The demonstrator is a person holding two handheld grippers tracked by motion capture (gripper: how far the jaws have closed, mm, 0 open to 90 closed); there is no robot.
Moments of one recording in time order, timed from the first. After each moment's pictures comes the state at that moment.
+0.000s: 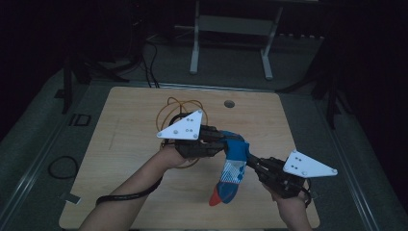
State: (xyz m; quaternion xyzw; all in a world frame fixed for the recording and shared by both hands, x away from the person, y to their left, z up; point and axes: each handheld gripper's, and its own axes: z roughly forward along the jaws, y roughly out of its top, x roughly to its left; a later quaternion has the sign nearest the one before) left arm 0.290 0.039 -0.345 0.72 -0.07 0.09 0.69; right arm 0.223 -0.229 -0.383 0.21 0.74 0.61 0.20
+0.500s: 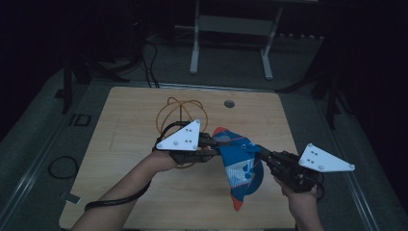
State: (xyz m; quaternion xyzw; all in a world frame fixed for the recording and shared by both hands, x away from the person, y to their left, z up) left arm 0.280 0.050 -0.355 0.76 -0.07 0.13 0.63; right arm 0.229 -0.251 -0.367 0.22 0.72 0.62 0.21
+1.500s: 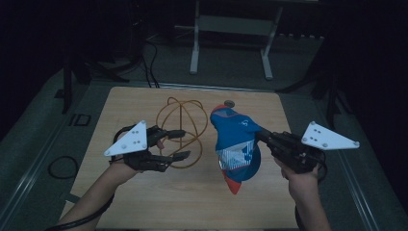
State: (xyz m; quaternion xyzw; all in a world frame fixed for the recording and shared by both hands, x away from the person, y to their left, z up) left arm 0.258 0.148 -0.374 0.75 0.08 0.18 0.63; right arm 0.253 -0.243 -0.329 0.20 0.72 0.63 0.21
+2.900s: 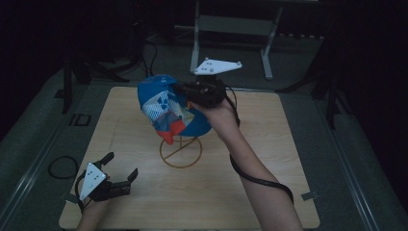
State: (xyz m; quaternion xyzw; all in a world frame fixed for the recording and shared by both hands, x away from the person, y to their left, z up) left arm 0.222 0.254 -0.541 0.65 0.38 0.36 0.56; right arm 0.379 -0.054 -0.293 0.18 0.78 0.58 0.14
